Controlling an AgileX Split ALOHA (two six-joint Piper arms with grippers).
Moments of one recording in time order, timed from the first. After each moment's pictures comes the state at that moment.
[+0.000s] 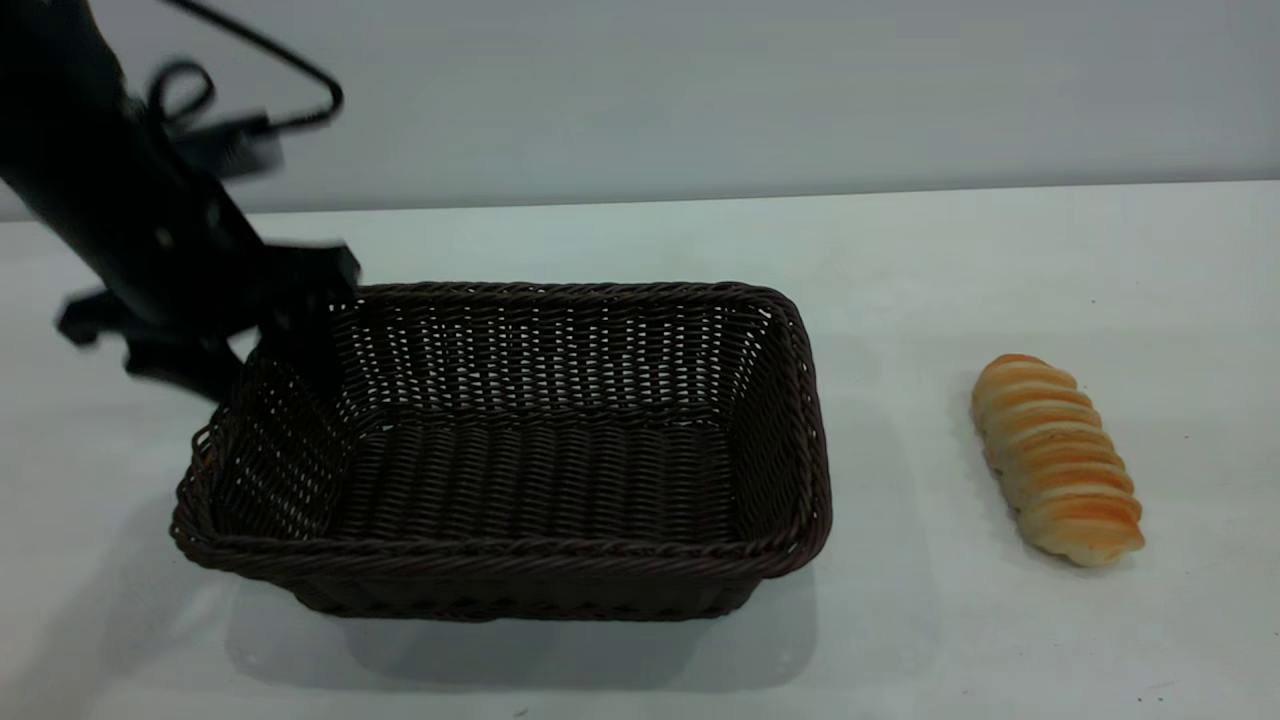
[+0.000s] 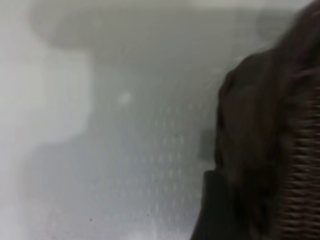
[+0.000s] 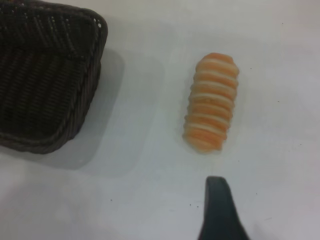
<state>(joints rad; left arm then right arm) -0.17 1.97 -1.07 -0.29 0.35 0.03 0.01 0.73 -0.52 0.36 0.64 -0.35</state>
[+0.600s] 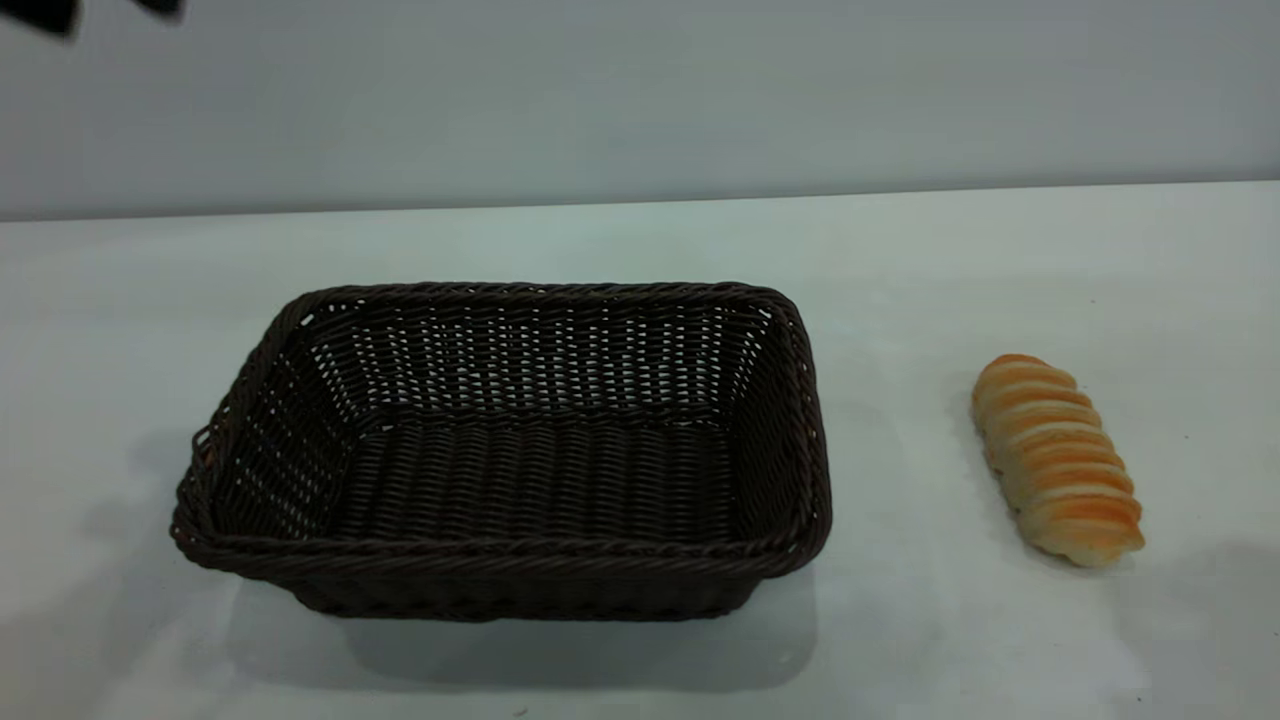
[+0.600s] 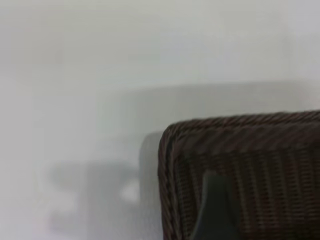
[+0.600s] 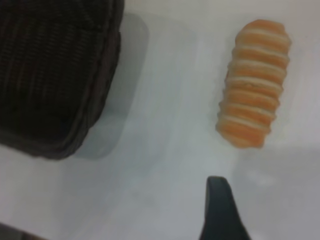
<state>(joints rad) -0.17 1.43 -1.07 -0.20 0.50 0.00 0.01 1.28 -0.73 0.53 0.60 -0.52</state>
